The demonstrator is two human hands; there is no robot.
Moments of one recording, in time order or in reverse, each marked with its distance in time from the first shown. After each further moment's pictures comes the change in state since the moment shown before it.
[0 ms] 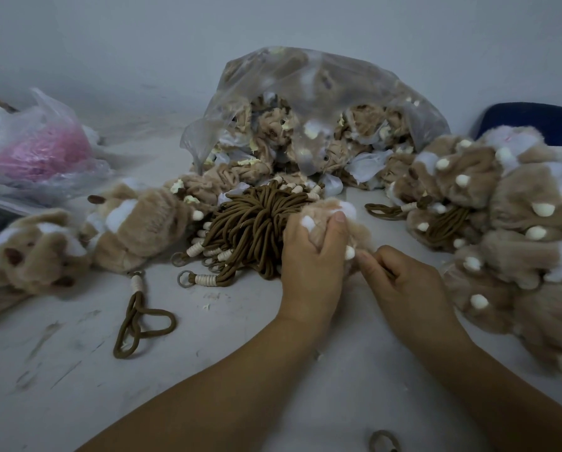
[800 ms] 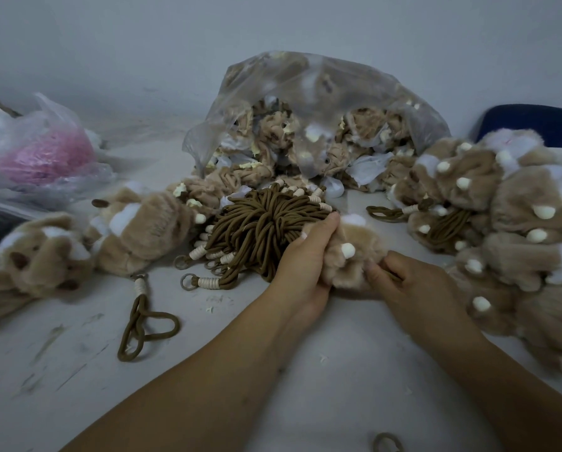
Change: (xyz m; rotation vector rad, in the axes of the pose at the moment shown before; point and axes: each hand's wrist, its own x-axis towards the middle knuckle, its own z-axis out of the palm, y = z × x) left_hand 0.017 0.006 -0.007 -0.475 -0.165 -0.598; right_hand 0.006 0.018 -0.004 -0.169 -0.086 -0.008
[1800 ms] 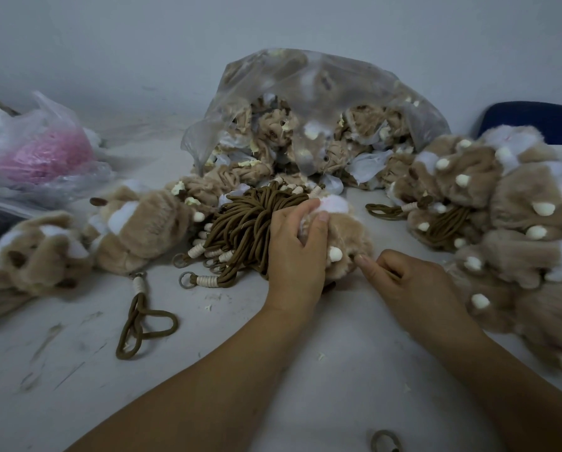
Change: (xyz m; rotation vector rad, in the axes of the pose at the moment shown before) left_hand -0.002 -0.005 -0.008 0.652 0.205 0.655; right_hand -0.001 -0.007 -0.004 0.042 -0.020 0.076
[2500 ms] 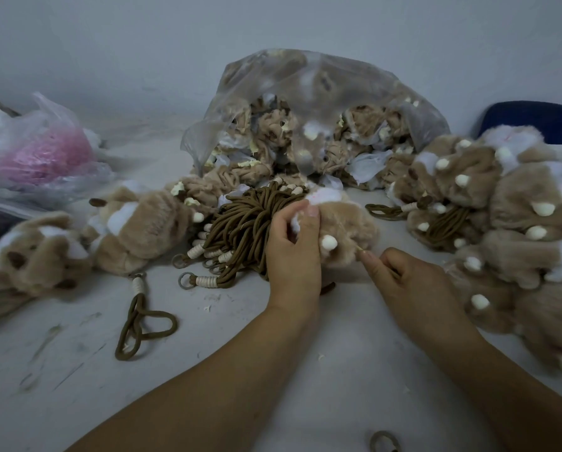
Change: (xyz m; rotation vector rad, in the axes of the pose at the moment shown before) left_hand -0.003 0.007 0.005 -0.345 0.123 -0.219; right_hand -0.001 0.003 0.004 -0.008 0.057 0.006
